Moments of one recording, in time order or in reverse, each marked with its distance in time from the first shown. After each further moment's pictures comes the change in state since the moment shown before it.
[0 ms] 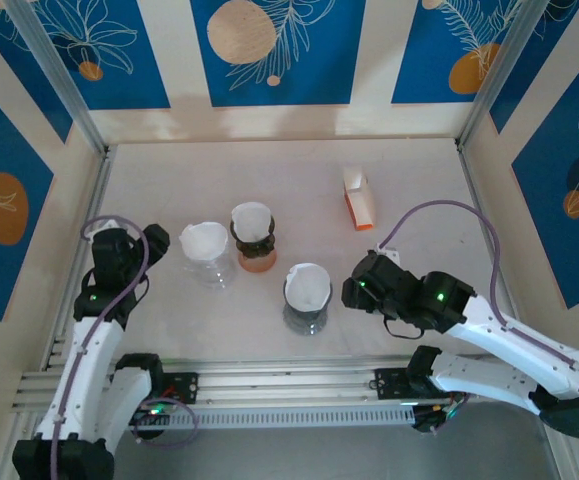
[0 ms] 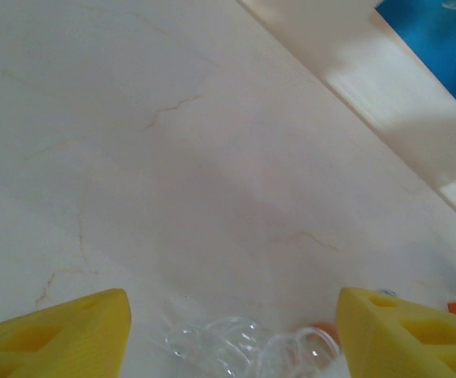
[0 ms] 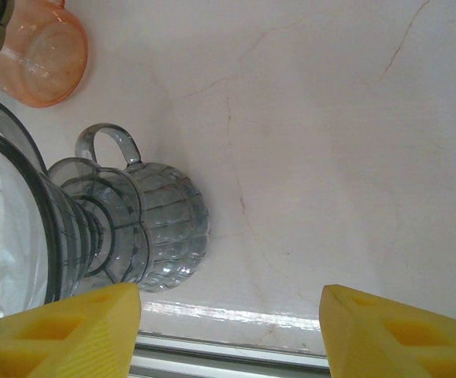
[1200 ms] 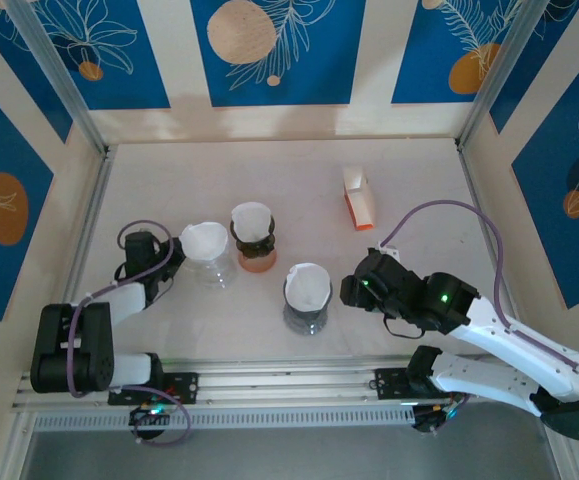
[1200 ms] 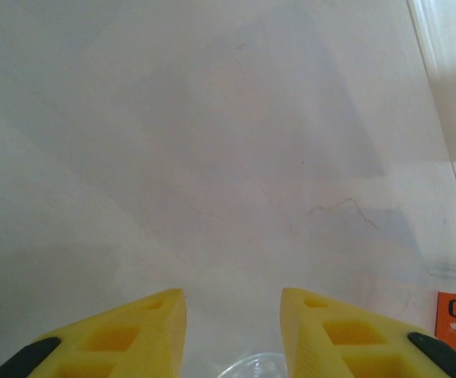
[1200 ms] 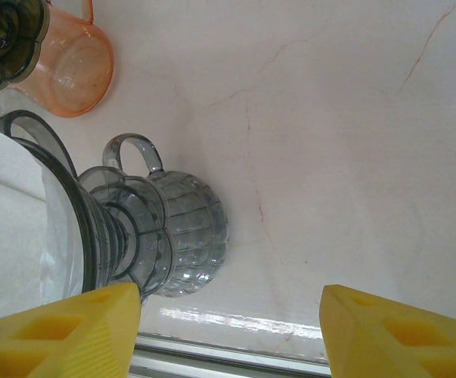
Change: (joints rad) left arm 0.003 0.584 -0.217 0.676 0.248 -0.217; right arm -0.005 -0.016 0.000 0.034 -0.012 -0.007
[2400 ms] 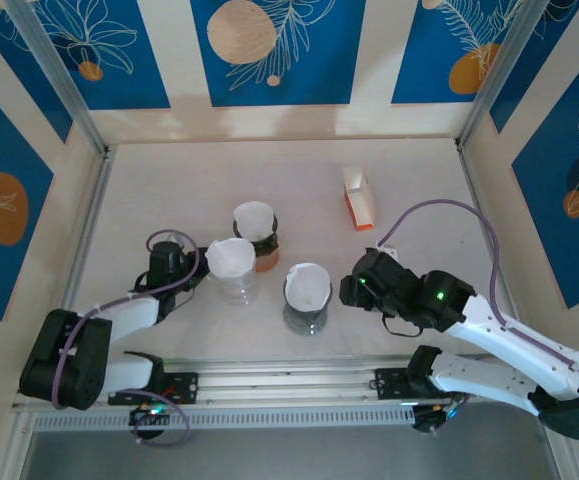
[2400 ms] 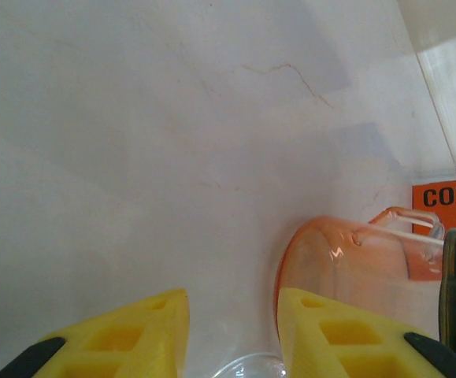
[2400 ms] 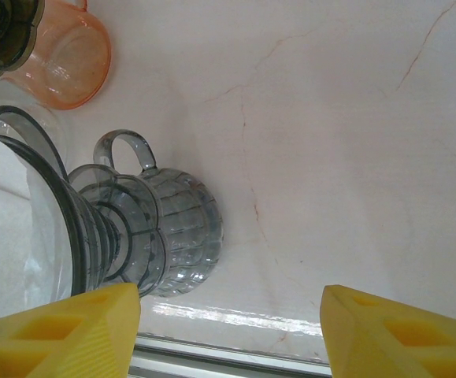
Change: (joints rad) left arm -0.257 -0.067 -0.085 0.072 -0.035 -0.042; right arm -0.014 0.021 0.000 0.000 -0.011 -0.019
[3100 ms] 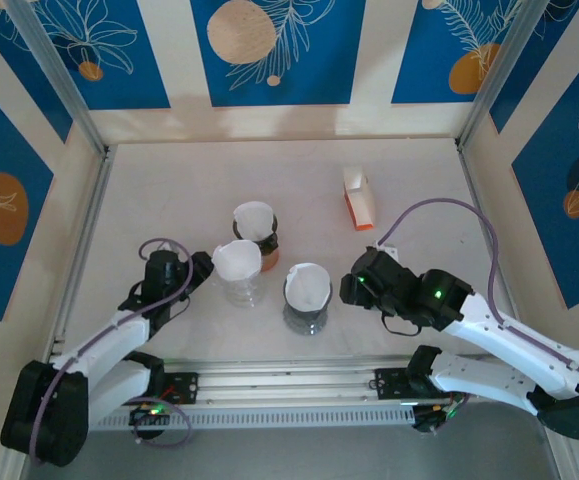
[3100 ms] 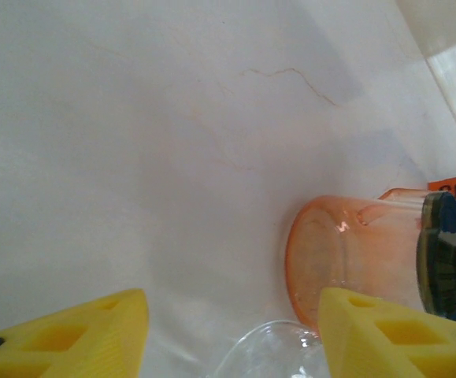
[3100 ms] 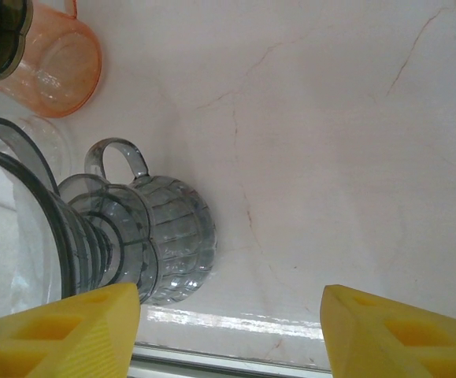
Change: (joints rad) left arm -0.053 -0.298 -0.019 -0.296 -0.151 0.043; right arm -0.010 0.010 0.000 0.001 0.023 0.002
